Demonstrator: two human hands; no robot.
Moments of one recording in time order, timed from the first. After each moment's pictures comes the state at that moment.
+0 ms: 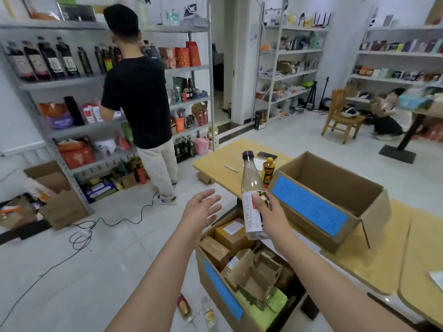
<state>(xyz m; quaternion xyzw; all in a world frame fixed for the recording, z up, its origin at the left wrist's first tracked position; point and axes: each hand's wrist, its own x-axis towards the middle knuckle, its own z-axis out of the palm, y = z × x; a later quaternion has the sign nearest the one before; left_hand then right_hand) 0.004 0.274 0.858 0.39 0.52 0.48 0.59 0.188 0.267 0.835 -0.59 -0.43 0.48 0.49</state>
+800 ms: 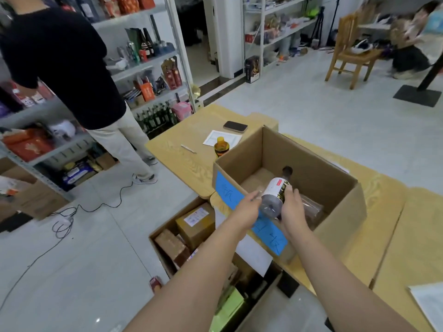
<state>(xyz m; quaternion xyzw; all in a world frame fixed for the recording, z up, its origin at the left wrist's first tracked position) 0.401 0.459 0.754 0.44 0.62 0.21 0.61 0.511 0.463 0.715 -0.63 -0.16 0.52 0.55</state>
